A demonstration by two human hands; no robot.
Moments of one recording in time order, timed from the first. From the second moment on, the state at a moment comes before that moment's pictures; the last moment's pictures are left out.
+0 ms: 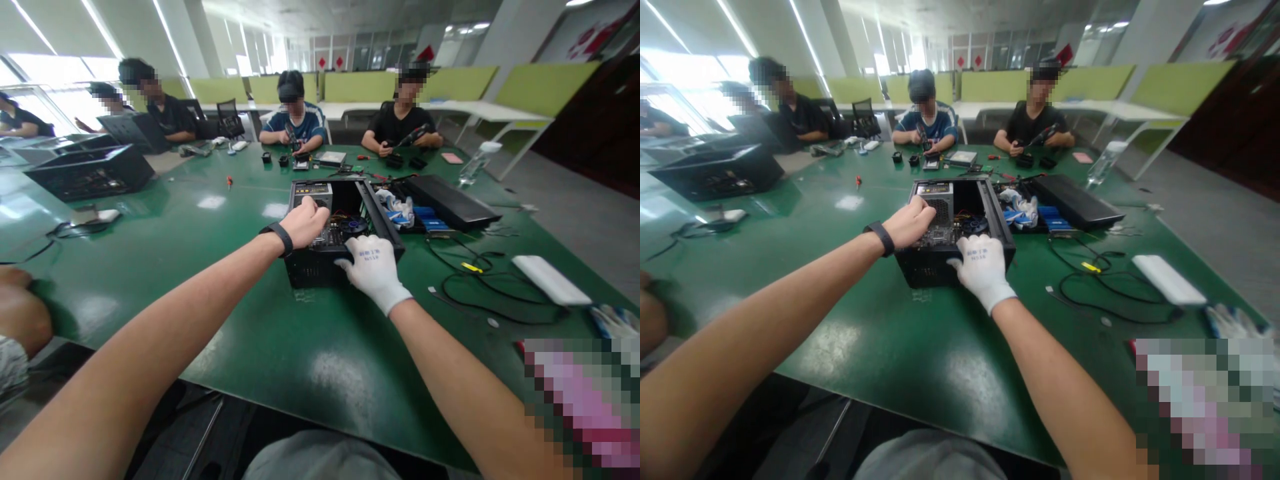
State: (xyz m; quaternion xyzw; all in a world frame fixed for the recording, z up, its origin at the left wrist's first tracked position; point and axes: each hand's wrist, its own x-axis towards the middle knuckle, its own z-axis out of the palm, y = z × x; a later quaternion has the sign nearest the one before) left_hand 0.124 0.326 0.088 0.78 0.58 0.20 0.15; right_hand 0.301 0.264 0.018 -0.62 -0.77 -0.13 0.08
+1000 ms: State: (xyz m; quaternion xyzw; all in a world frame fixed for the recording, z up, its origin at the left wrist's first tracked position) left_hand 0.120 0.319 0.069 0.85 0.53 0.04 0.04; right_hand 0.290 0.196 0.016 -0.61 -0.78 -0.13 0.07
